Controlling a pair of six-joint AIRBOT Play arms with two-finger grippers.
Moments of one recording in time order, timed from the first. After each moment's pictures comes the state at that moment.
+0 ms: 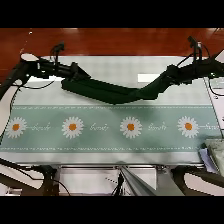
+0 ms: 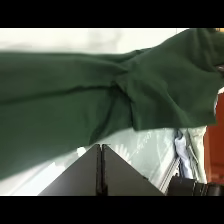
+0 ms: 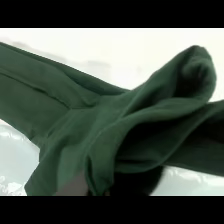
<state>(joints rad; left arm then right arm) -0.03 -1.73 1.43 0.43 -1.27 -1.03 -0.04 -1.31 1.30 -1.04 1.20 1.47</state>
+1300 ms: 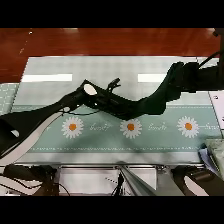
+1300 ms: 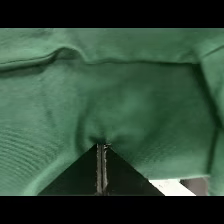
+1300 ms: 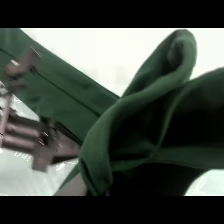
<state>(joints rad) -0.63 -1.71 1.17 0.41 -0.91 -1.13 0.19 -0.92 1.30 -1.29 1.35 1.76</state>
